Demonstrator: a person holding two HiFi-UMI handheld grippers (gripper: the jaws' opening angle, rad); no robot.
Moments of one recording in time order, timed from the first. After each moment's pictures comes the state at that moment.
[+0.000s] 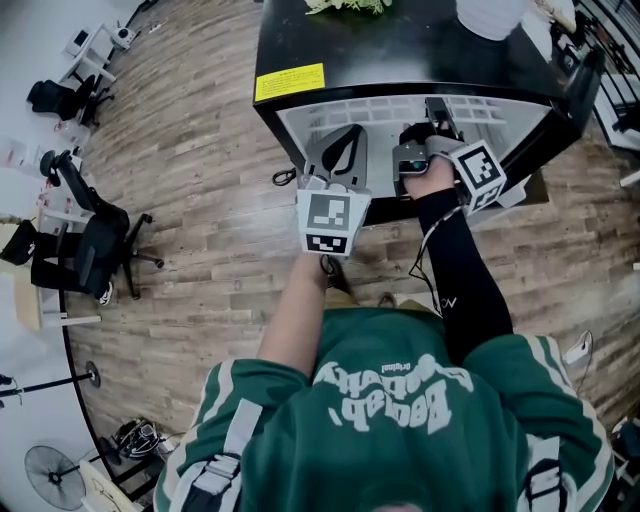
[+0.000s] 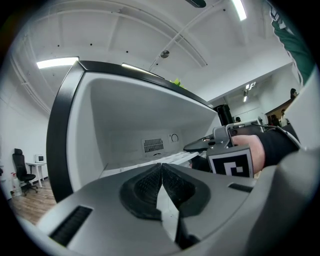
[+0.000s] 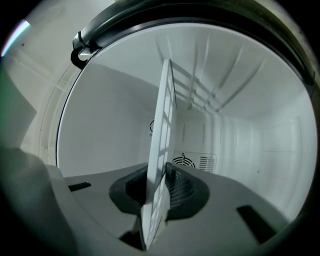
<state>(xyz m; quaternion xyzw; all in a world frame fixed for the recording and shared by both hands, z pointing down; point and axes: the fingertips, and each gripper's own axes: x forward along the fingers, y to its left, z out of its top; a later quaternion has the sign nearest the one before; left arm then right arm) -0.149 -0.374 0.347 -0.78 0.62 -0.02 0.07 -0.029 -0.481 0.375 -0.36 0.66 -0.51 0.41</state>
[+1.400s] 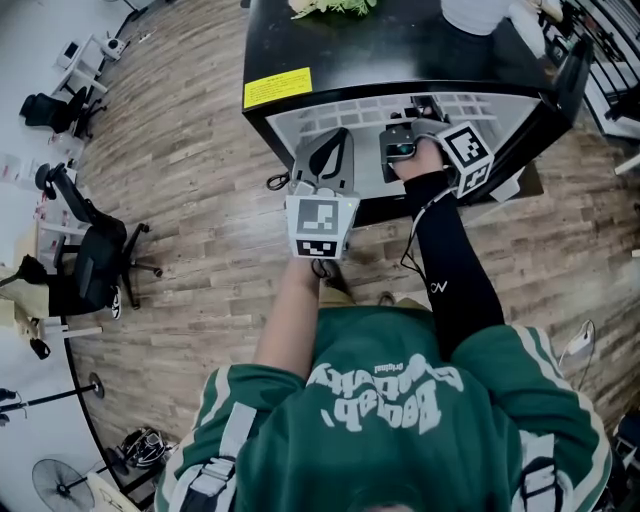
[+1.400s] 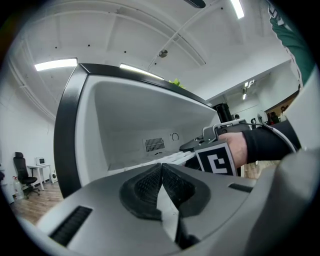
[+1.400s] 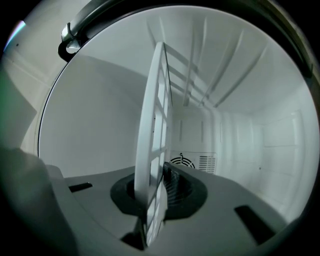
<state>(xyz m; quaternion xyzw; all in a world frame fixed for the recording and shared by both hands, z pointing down) -0.154 -0.370 0.350 -0.78 0.62 -0.03 0.08 -0.036 -0.501 0.381 -0.37 0.64 -0.53 0.41</state>
